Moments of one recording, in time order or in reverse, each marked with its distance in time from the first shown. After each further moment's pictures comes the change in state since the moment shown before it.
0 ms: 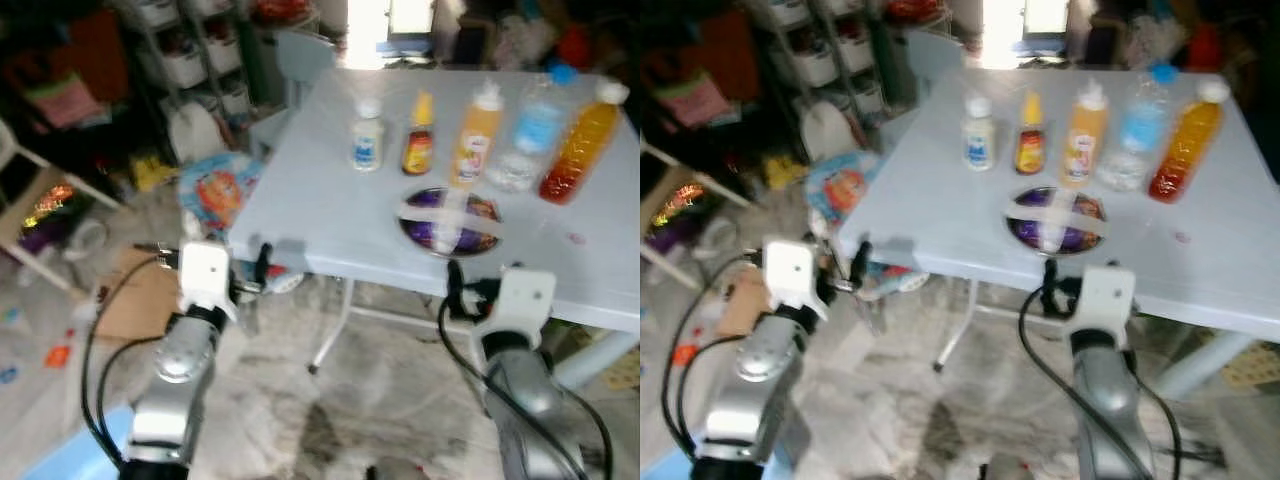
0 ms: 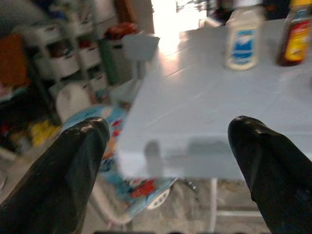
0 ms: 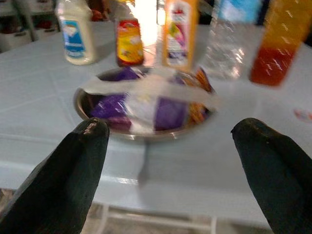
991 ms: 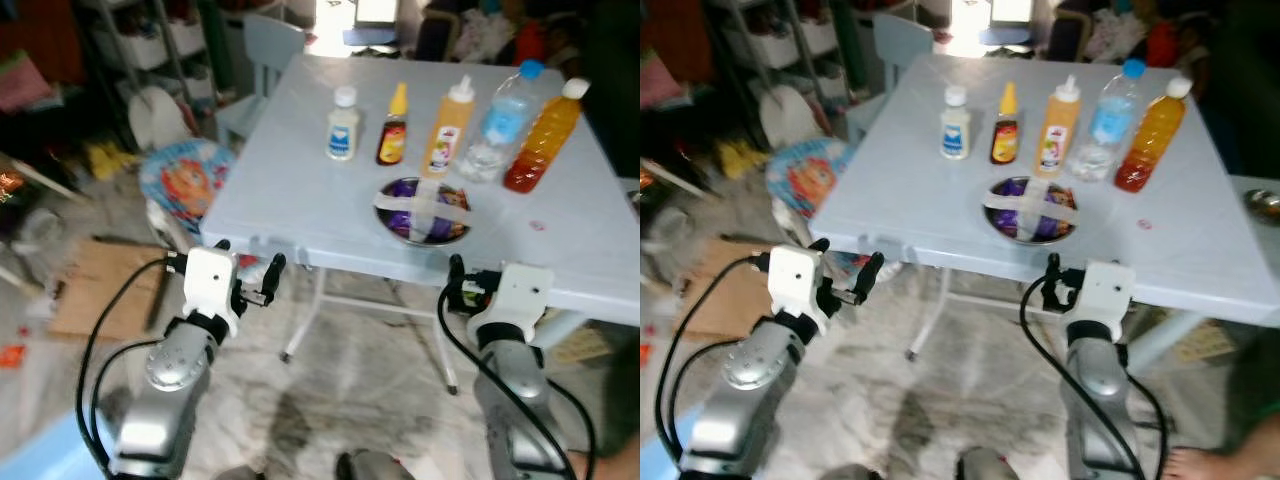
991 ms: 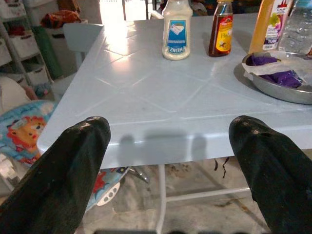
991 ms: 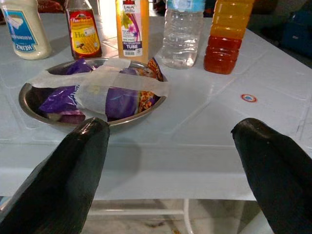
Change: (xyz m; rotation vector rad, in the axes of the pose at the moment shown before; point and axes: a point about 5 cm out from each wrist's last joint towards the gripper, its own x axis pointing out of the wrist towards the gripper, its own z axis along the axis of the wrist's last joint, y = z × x) left arm -0.010 -0.012 0.005 -0.023 0.000 -0.176; right arm 0.007 -0.003 -0.006 0.043 0.009 -0.078
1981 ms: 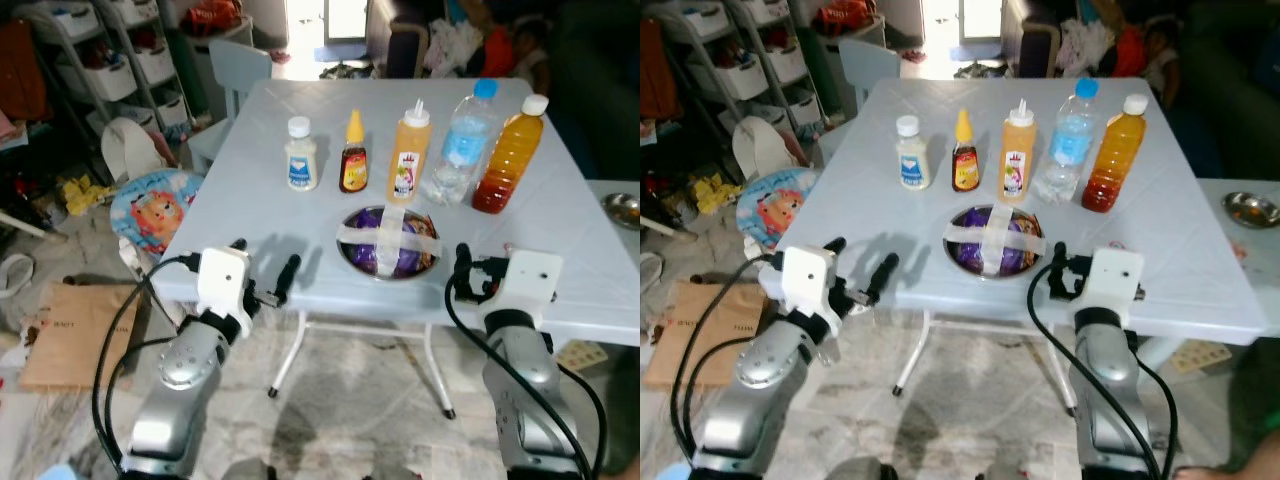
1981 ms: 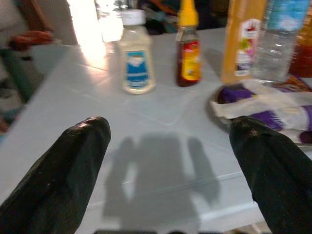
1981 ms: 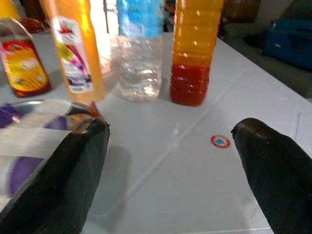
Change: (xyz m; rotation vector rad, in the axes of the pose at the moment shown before) left arm 0.003 -0.003 0.002 -0.002 -0.014 -0.024; right arm 0.012 -0.001 0.010 0.004 -0.014 0.011
